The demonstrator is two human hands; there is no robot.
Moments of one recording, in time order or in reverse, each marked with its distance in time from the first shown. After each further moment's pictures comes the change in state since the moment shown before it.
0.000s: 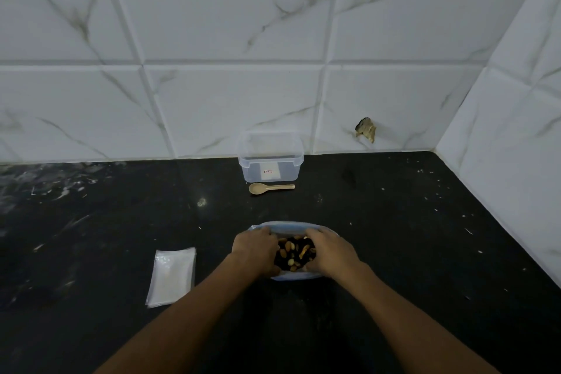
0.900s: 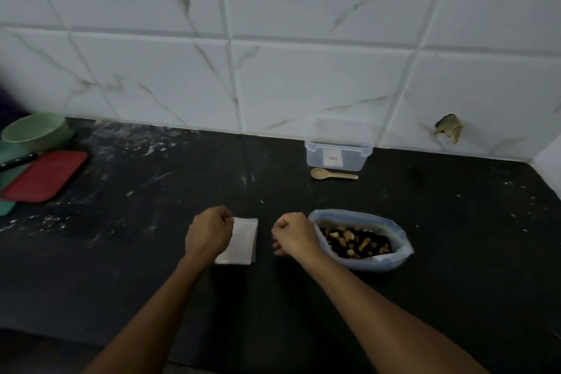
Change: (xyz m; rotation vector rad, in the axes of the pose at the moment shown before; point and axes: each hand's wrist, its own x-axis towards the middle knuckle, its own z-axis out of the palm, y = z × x) left_hand -0.111 -0.139 0.038 -0.708 0.444 -0.686; right_hand 0.016 -0.171 0.032 0.730 -0.115 0.105
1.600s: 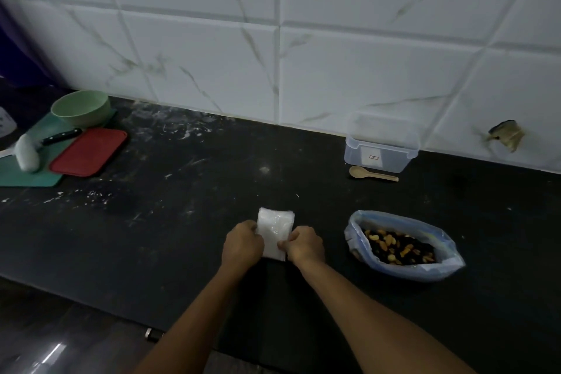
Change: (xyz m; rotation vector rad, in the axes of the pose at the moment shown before) left_hand -0.015 -0.035 0.018 -0.186 -0.119 -0.215; right_hand 0.015 0.001 0.080 -0.135 0.033 0.183
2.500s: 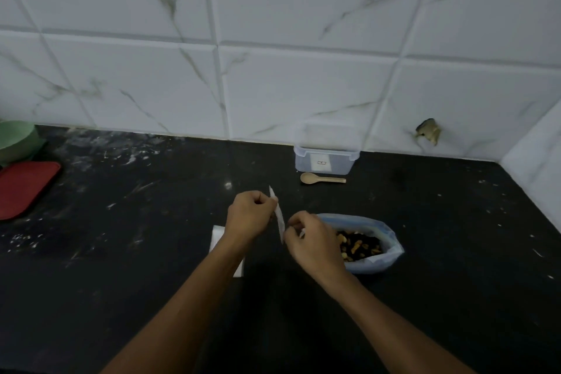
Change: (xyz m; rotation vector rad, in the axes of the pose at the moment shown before) left_hand -0.023 0.123 0.000 -0.398 -0.169 0.203; right_hand -0.043 0.032 -0.104 -0.053 0.314 -0.489
